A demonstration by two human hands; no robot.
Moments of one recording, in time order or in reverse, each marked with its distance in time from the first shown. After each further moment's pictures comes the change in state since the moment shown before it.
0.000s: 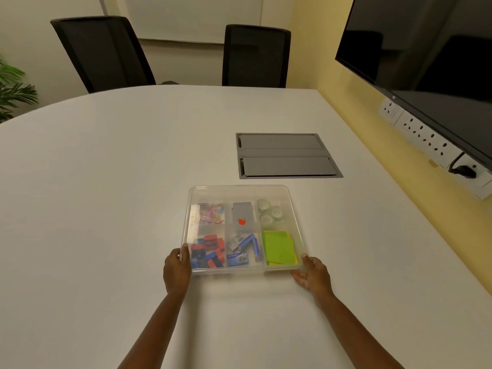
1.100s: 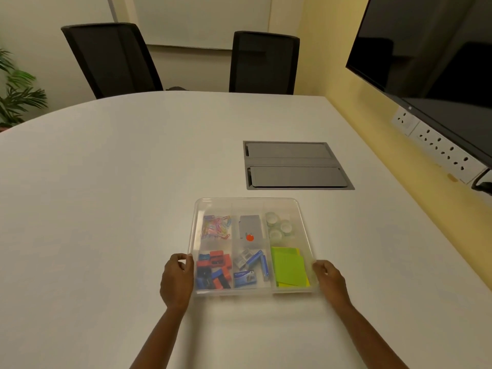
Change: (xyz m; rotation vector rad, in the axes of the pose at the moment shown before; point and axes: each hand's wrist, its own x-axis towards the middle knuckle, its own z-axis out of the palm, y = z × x) left_hand 0.018 0.012 -0.005 0.109 0.084 0.005; right_hand 0.027 -0.022 0.000 -0.531 0.061 -0.256
